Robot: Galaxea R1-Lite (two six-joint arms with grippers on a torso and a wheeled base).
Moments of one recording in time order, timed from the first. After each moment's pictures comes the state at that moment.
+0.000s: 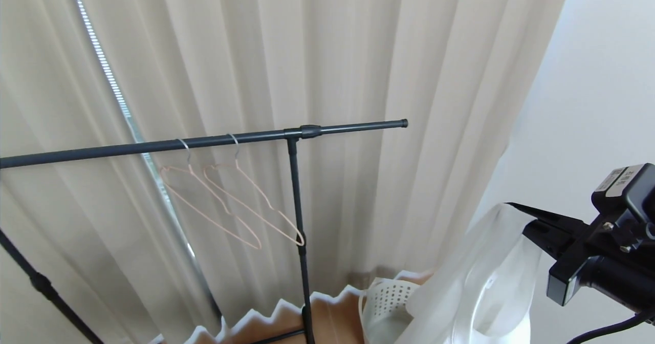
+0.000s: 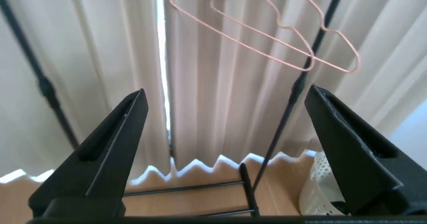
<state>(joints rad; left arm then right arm) -0.01 0.00 -0.03 0.07 0.14 -0.06 0.61 1.20 -0.41 -0.62 -0.18 -0.34</state>
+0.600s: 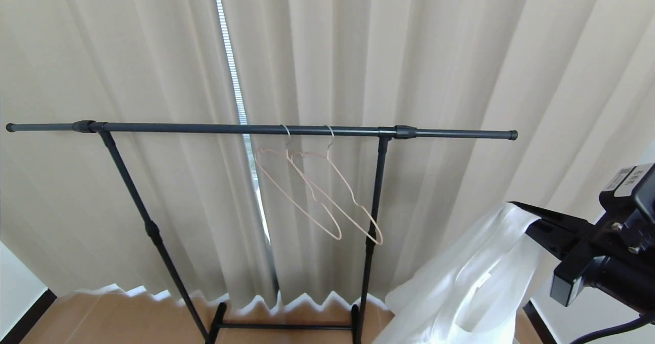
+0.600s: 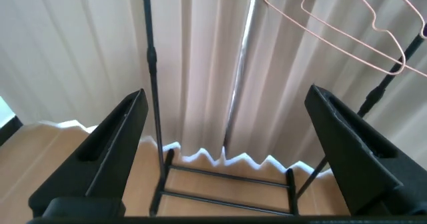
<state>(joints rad) -0.01 0.00 -0.03 0.07 0.14 -0.06 0.61 1.19 -0.40 -0.63 -0.18 -0.34</state>
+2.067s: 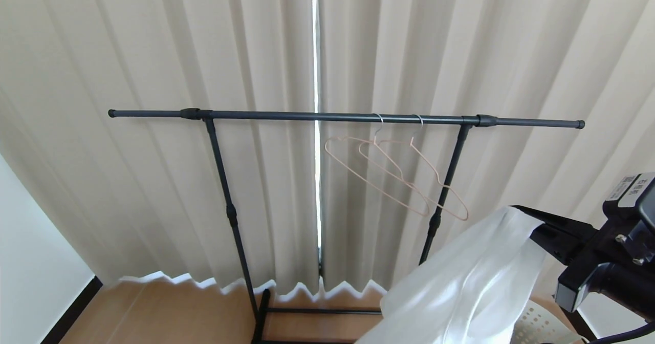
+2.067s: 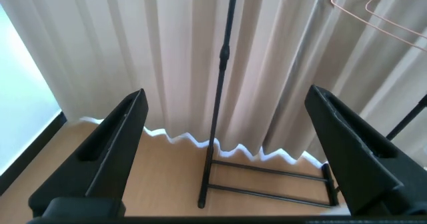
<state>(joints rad) -0.01 0.00 -0.03 0.07 0.14 -0.06 0.61 1.17 -0.39 -0.62 -0.18 -0.38</state>
